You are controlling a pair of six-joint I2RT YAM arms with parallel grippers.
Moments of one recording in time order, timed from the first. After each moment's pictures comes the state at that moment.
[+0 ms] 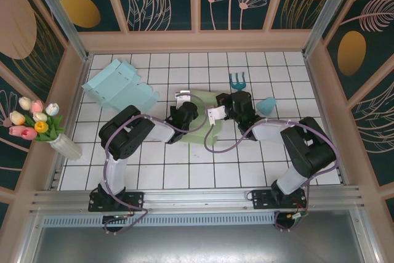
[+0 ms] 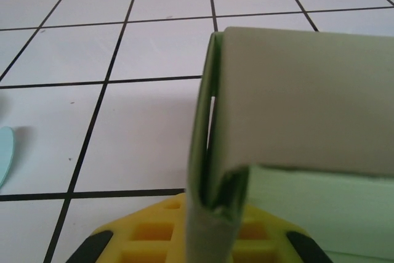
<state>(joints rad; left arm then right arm) -0.76 2.03 0.90 0.61 -0.69 -0.34 0.53 1.61 0.66 0.55 -0.03 -1.59</state>
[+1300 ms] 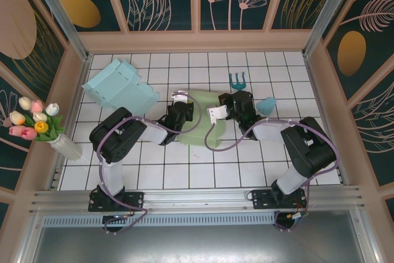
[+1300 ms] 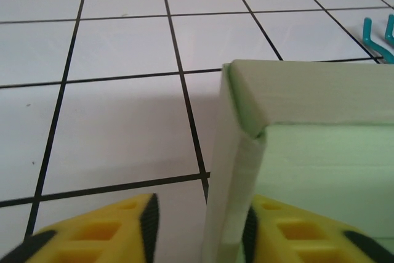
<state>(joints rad) -0.72 1.94 0.80 0.69 -0.45 -0.32 0.52 1.61 0.66 0.54 0.00 -1.57</state>
